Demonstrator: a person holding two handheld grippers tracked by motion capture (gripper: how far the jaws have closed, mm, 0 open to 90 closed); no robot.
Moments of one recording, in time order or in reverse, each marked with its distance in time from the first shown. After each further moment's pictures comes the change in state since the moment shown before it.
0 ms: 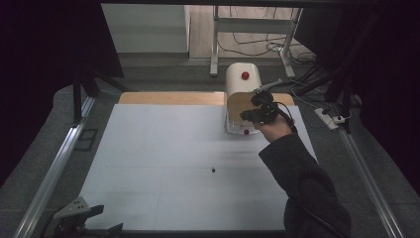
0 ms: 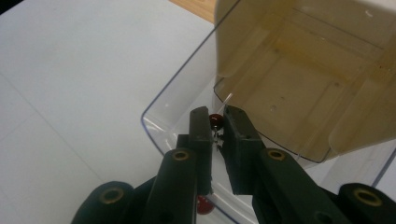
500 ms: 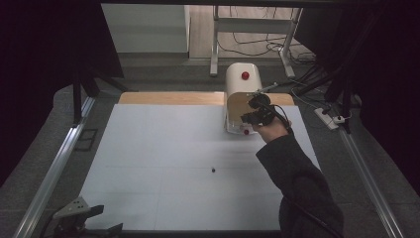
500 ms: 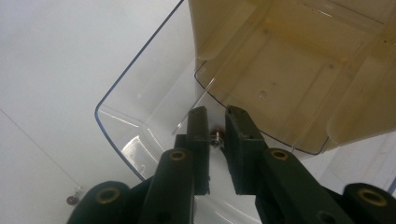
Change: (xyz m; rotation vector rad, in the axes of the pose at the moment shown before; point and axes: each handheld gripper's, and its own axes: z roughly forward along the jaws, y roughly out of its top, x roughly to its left) left arm 0.001 0.000 0.000 -0.001 -0.006 -0.003; right arm -0.009 -0.008 0.022 0.046 -0.046 0.024
